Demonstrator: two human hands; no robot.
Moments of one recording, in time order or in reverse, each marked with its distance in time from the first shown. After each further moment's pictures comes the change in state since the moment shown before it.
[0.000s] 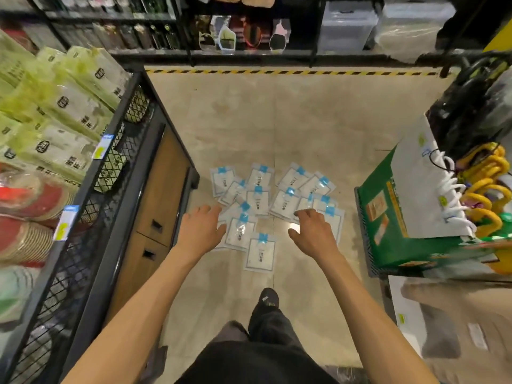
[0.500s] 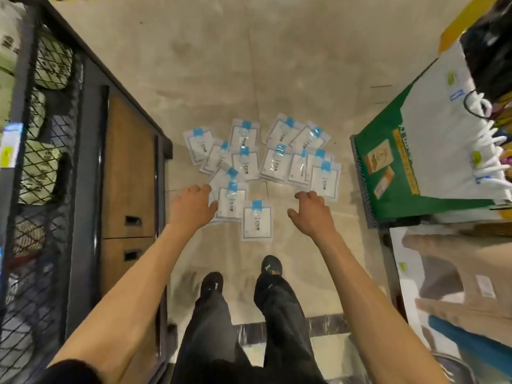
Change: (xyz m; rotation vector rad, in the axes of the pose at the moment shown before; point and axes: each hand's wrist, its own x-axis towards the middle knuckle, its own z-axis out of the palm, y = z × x) left_hand 0.163 -0.050 0.082 -0.017 -0.218 0.049; right_hand 0.115 -0.003 0.073 0.114 -0.160 0.264
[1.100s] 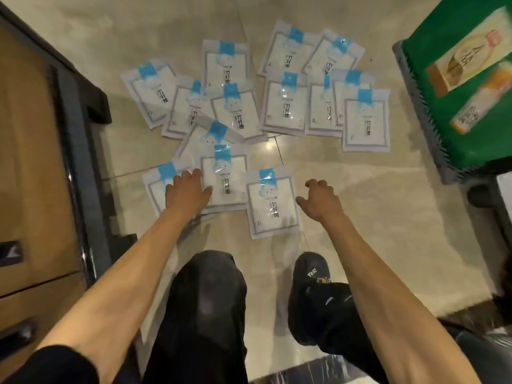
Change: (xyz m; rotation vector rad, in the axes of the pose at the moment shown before) left_hand 0.290 -0.103 0.382 -0.038 -0.108 0.028; right_hand 0.275 0.079 0.392 0.120 -0.062 0.255
